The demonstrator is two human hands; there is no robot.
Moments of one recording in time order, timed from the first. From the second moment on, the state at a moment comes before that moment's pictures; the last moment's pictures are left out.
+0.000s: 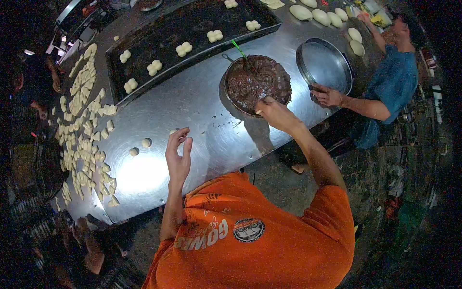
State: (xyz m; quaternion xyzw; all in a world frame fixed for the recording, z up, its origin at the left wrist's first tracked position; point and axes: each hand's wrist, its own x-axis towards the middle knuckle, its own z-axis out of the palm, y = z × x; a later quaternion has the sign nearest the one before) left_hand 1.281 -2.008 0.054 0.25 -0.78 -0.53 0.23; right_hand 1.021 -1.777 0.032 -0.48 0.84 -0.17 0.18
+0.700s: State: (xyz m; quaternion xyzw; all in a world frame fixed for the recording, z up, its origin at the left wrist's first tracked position) left_hand 1.302 -2.022 0.052 0.22 -0.32 -0.88 0.26; right_hand 1.168 -1.888 0.064 0.04 0.32 -0.74 0.59
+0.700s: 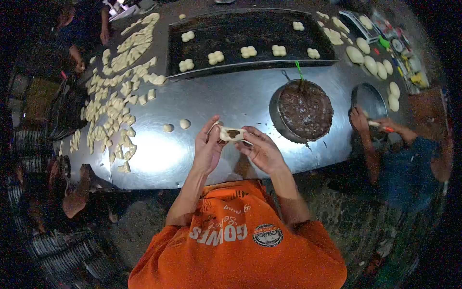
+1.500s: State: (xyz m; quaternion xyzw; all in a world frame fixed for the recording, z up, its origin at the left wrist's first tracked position) left_hand 1.361 -2.029 0.071 0.26 -0.50 -0.78 0.25; right_hand 1.209 -1.944 0.119 -0.52 0.63 -0.52 0.24
